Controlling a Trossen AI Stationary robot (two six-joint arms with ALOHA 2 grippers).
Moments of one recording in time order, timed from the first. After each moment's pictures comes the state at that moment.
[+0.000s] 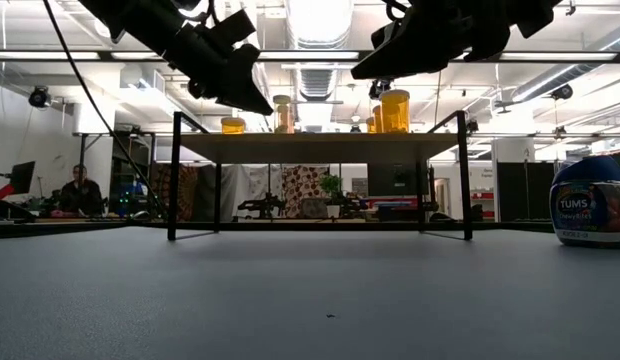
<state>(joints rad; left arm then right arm) 0.02 1.29 0.78 0.05 -0.58 -0.05 0.13 1.39 0.81 0.13 0.00 -0.32</state>
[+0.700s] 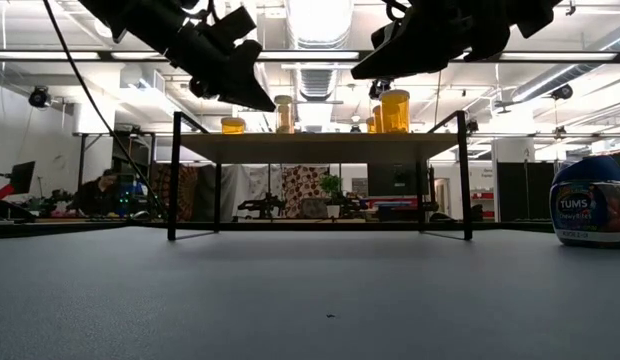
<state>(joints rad) 0.02 1.29 0.78 0.08 -0.58 -0.05 0.13 1.39 0.81 0.13 0.00 -0.32</state>
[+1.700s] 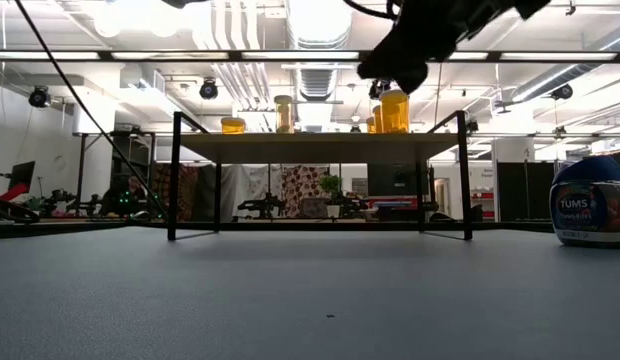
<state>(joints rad) -0.32 1.03 0.78 0.07 -0.57 0.25 0.14 1.39 0.89 -0.04 0.00 0.08</state>
